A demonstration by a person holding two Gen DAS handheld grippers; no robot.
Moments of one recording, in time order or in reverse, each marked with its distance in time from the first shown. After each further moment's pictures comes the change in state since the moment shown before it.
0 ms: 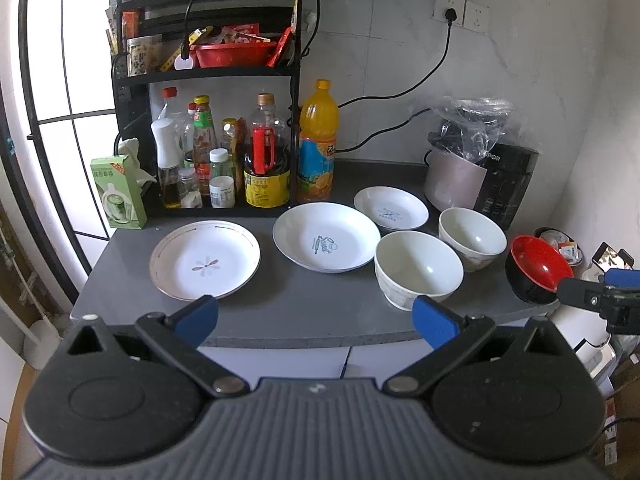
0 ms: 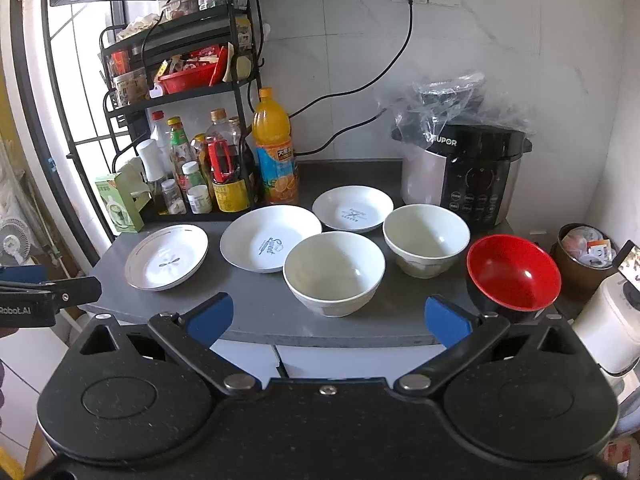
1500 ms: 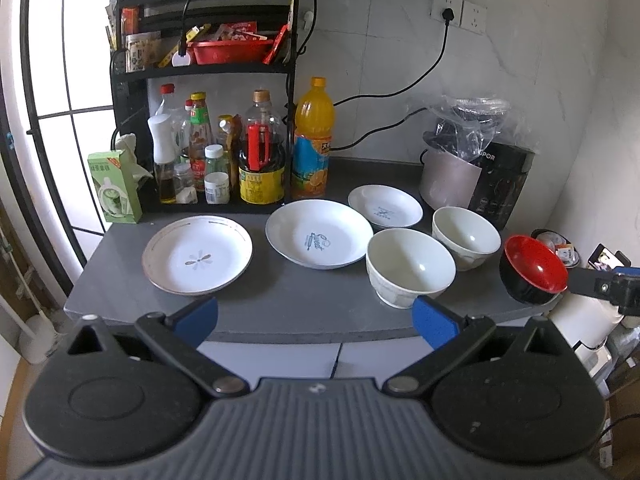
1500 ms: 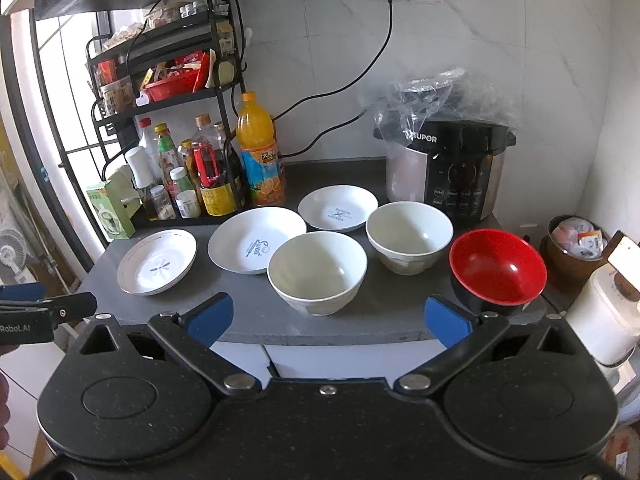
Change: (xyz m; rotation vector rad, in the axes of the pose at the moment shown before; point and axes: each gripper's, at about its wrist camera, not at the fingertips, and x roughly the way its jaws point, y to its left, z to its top) left arm -0.003 -0.010 -0.008 -0.004 -0.003 0.000; right arm -0.006 -0.022 0.001 0.038 0.002 -0.015
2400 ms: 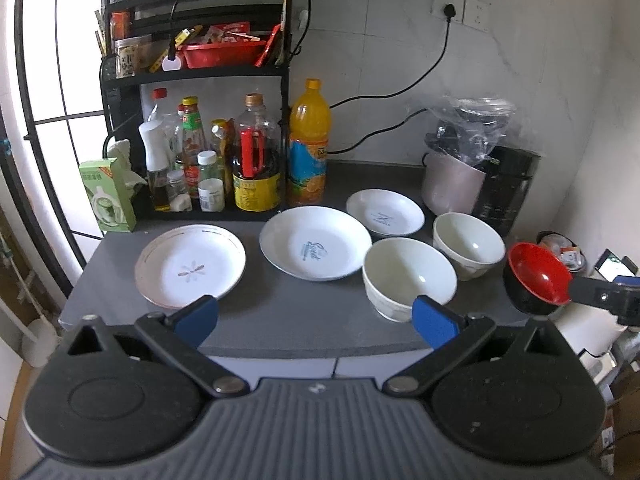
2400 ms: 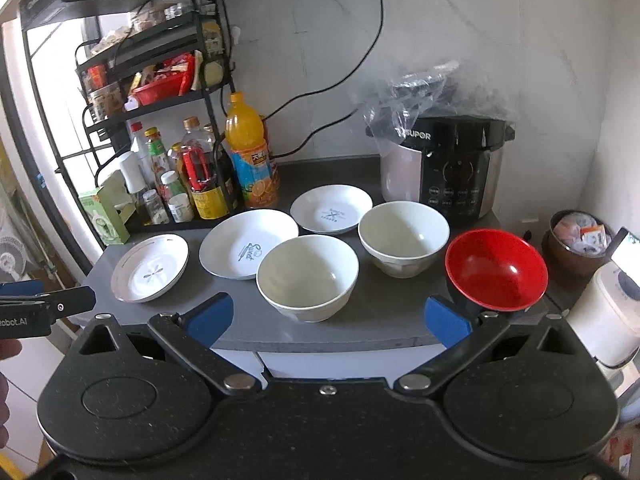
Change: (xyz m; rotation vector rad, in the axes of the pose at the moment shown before) left arm 0.023 -0.014 0.020 0.001 0.008 0.010; right arm 0.016 -0.019 0.011 0.027 0.011 -0.001
